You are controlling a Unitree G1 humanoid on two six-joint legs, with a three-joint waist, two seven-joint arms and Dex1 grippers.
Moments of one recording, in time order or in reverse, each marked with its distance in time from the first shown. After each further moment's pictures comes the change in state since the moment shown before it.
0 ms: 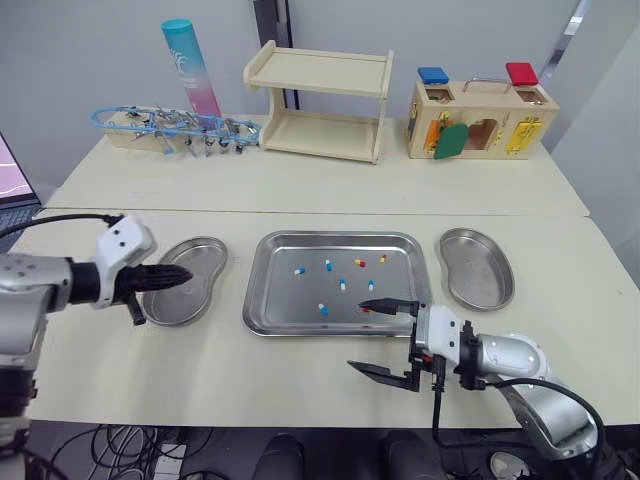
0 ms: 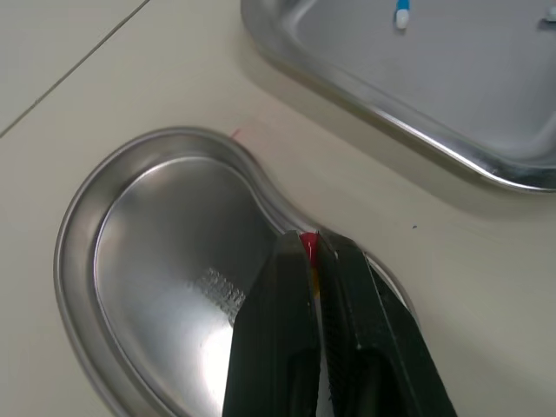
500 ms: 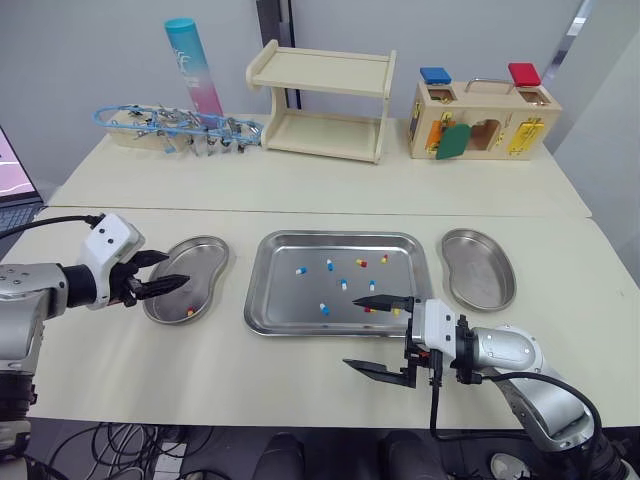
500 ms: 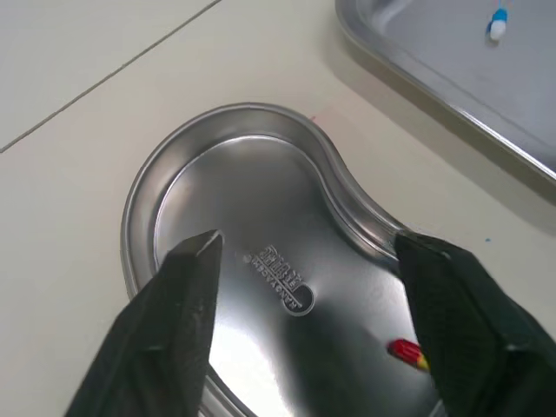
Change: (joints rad) left arm -0.022 -0.018 0.020 0.031 -0.051 0.045 0.120; right arm -0.030 0.005 0.009 0.000 0.012 0.027 0.007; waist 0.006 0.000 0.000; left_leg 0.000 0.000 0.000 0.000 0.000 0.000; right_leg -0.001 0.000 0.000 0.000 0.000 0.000
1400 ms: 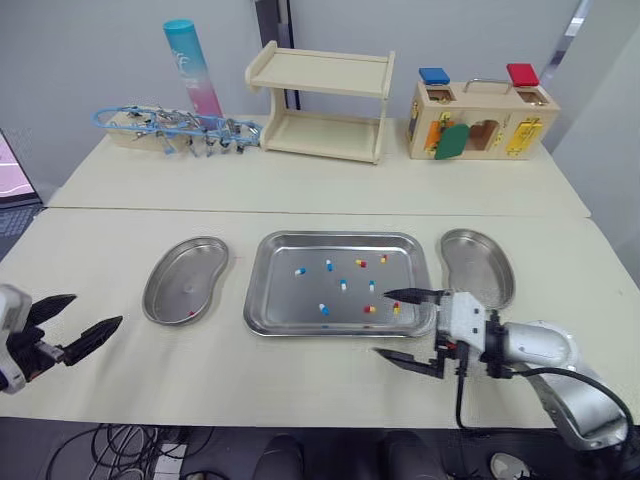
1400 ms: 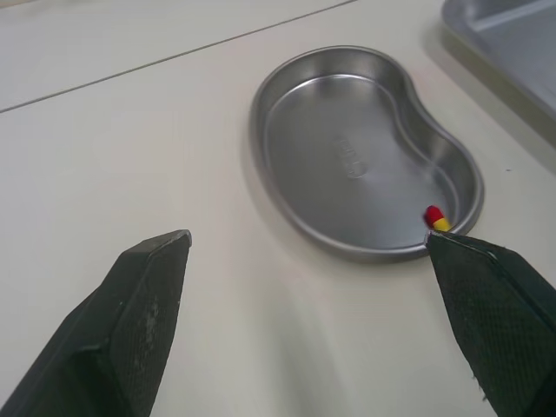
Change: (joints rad) left arm 0.585 -0.260 0.585 -0.284 -0.141 -0.049 0.143; right arm 0.096 -0.156 -0.214 0.000 0.035 -0.001 0.023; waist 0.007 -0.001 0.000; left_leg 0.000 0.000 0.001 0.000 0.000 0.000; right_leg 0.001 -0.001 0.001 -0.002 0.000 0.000
